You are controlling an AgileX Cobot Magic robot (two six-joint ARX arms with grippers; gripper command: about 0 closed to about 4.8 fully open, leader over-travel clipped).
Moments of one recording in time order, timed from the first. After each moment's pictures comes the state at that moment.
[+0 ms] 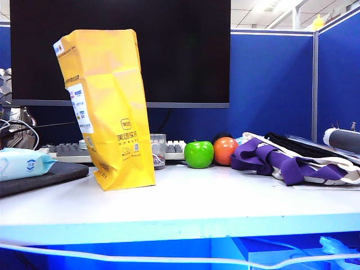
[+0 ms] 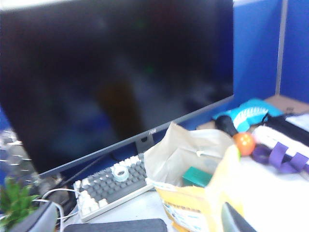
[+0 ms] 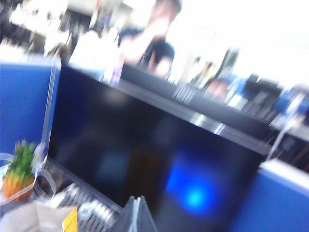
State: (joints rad) left arm 0.16 0.56 1.11 -0.53 0.48 0.22; right arm 0.41 1.28 2.07 -0.59 -0.22 -0.26
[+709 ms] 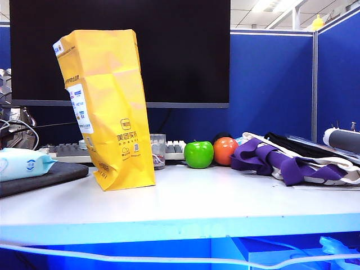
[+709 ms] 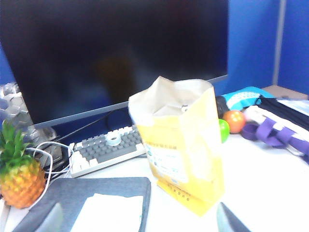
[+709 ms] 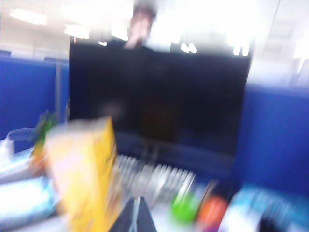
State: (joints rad) left arm 0.16 0.04 0.74 -0.66 0.42 0.15; right arm 0.41 0.07 0.49 -0.12 -0.13 -0.03
